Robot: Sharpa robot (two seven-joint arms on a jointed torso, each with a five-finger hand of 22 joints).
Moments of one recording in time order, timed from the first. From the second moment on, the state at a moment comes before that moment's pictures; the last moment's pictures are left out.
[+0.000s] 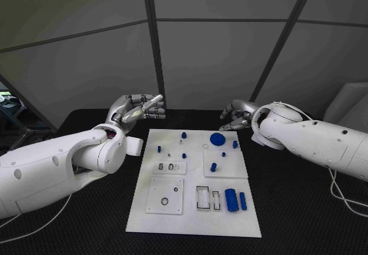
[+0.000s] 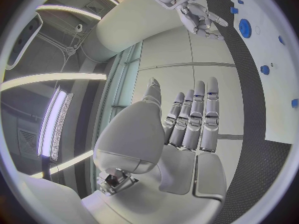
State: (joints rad) left arm 1.23 -0.90 0.02 1.61 -0.09 -0.48 0.44; left_hand 1.41 0.05 -0.16 0.14 0.05 0.87 0.22 0.13 0.07 0.95 0.18 0.12 0.07 1.05 0.12 0.22 0.20 0.18 0.96 0.22 0.37 0.16; right arm 1.29 -0.66 0.03 1.21 -1.35 -0.17 -0.22; right_hand 1.28 -0.12 0.16 0.05 0.24 0.77 0.17 0.21 0.09 1.45 0.08 1.42 1.31 1.47 0.00 1.53 1.31 0.12 1.29 0.11 1.32 1.05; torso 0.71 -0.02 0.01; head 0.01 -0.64
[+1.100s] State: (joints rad) left arm 1.23 -0.90 0.02 1.61 -0.09 -0.48 0.44; left_hand 1.42 0.05 -0.16 0.14 0.05 0.87 0.22 0.13 0.07 0.95 0.18 0.12 0.07 1.05 0.12 0.22 0.20 0.18 0.96 0.22 0.37 0.15; right arm 1.24 -0.61 0.01 1.16 -1.36 -0.13 -0.22; right_hand 1.30 -0.10 0.16 0.05 0.25 0.78 0.16 0.26 0.10 1.45 0.08 1.43 1.31 1.47 0.00 1.53 1.31 0.12 1.29 0.11 1.32 1.05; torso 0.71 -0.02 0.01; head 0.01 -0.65
